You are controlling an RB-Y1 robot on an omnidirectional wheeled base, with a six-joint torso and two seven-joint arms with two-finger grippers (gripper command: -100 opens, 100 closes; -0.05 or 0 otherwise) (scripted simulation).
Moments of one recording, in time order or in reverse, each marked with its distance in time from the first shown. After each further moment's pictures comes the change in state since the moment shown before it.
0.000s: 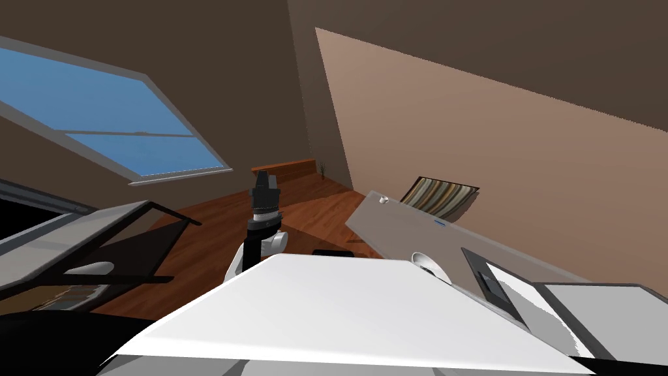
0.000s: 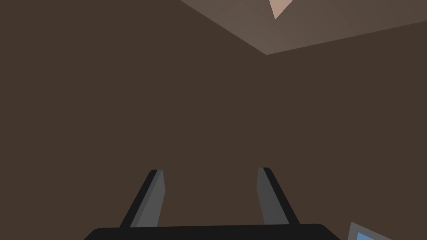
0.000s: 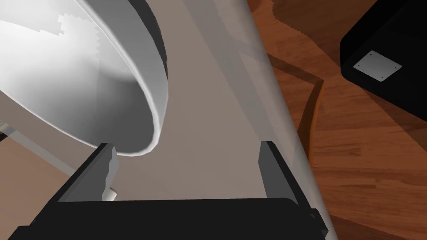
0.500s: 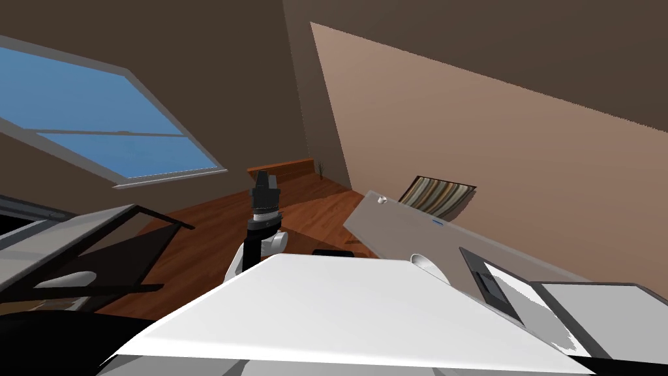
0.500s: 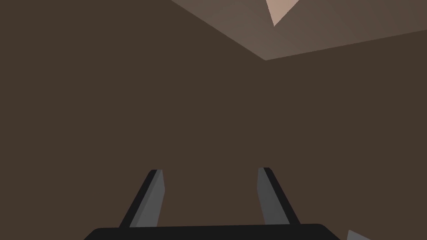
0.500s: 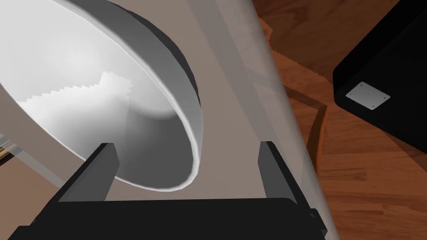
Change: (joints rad) left arm 0.000 0.000 0.000 0.000 0.000 0.000 0.000; right arm 0.011 -0.032 0.062 0.007 -0.016 0.037 -0.012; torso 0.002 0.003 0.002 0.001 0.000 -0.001
